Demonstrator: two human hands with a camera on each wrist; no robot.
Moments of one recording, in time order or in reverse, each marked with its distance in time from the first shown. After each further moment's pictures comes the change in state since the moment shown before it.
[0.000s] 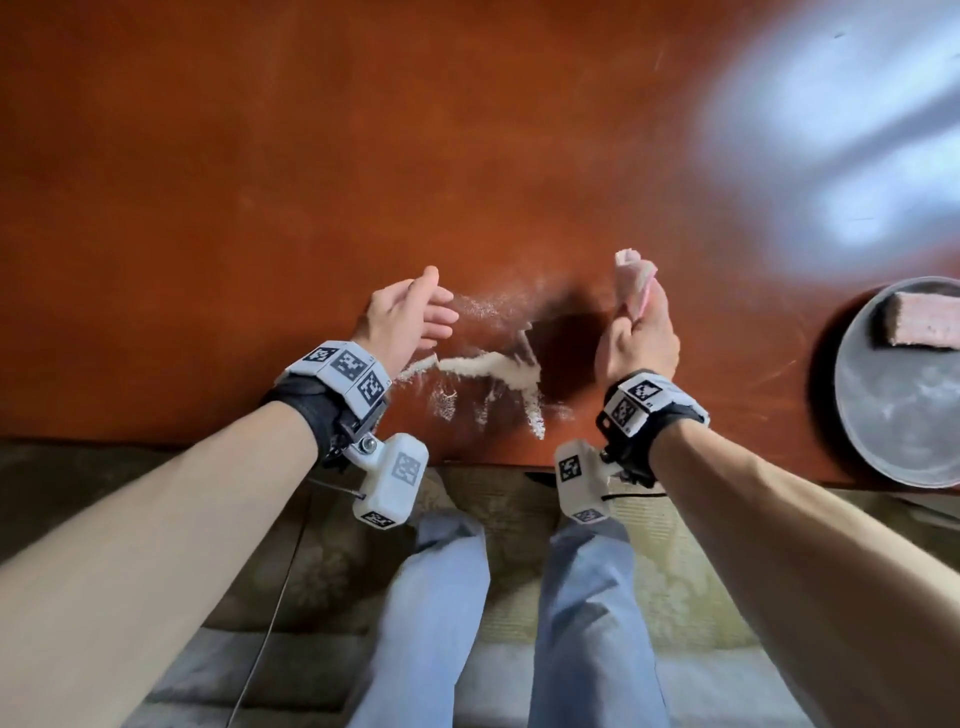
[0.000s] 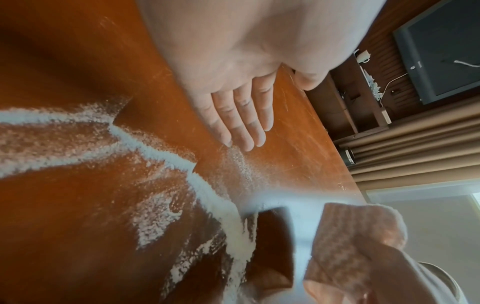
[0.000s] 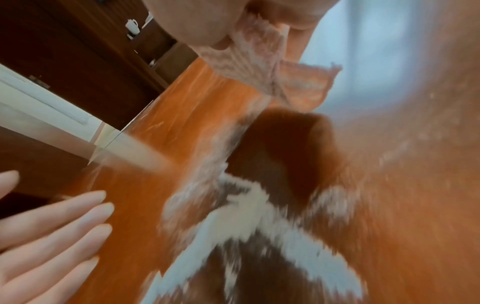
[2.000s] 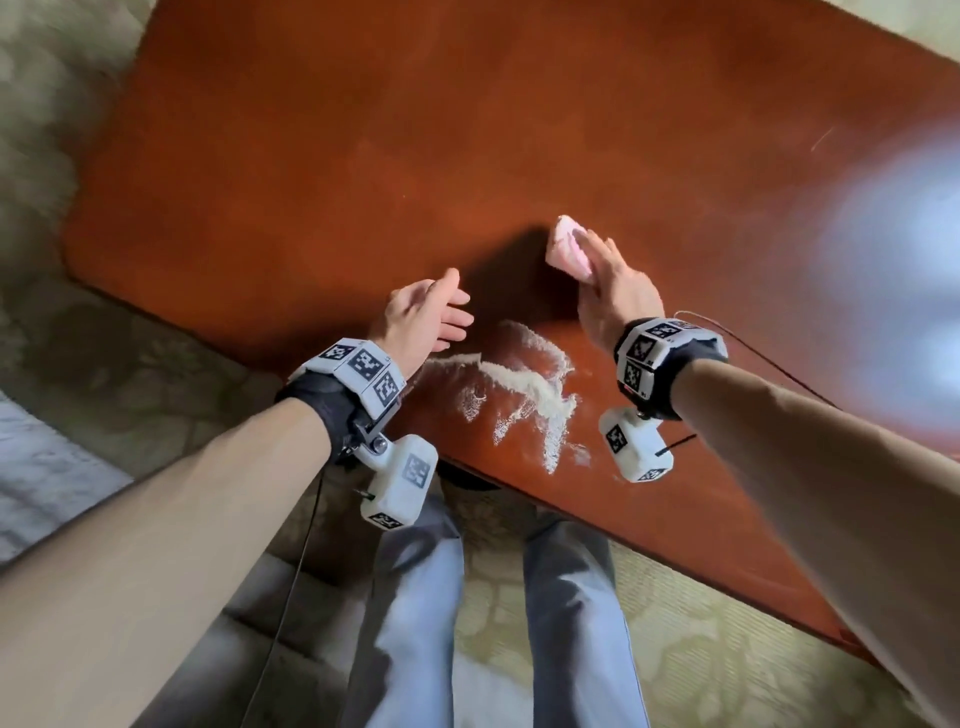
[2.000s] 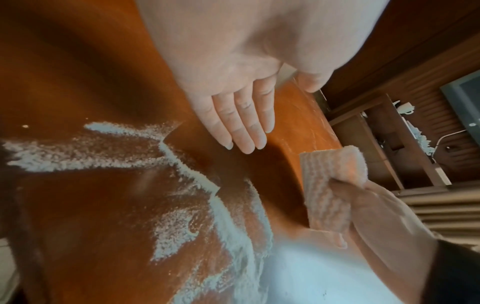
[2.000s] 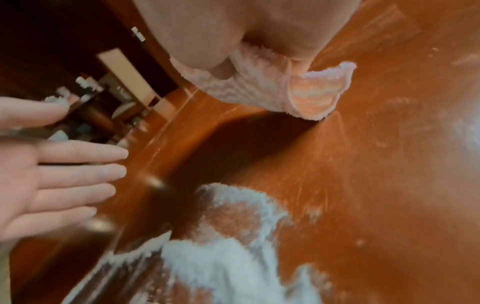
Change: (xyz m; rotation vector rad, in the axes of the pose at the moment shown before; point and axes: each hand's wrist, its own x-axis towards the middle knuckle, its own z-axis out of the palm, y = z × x) left_hand -0.017 -0.014 -0.016 -0.176 0.274 -0.113; right_hand 0.058 -0.083 0.059 -0.494 -0.516 -0.696
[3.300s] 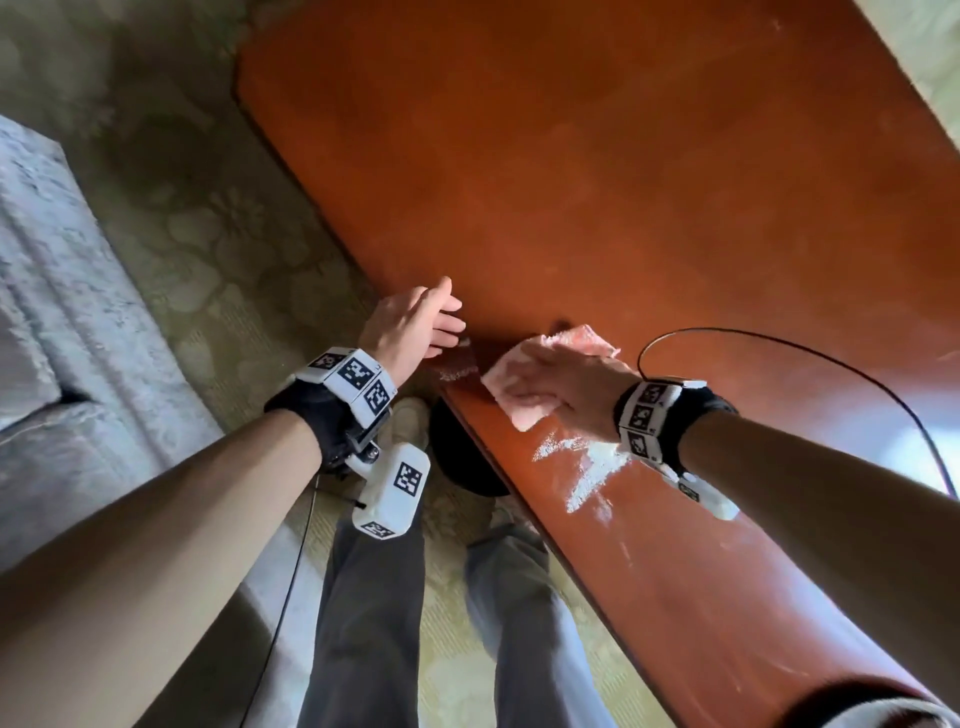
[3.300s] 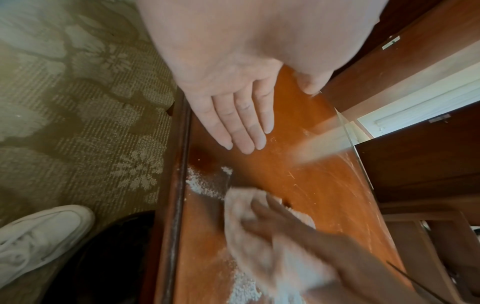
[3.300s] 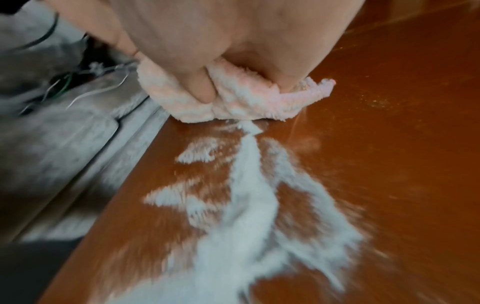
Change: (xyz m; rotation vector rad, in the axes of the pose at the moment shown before) left_hand -0.042 -0.090 -0.074 -0.320 0.330 -0.074; right_hand -0.016 -0.075 0.059 -0.561 -0.812 -0.934
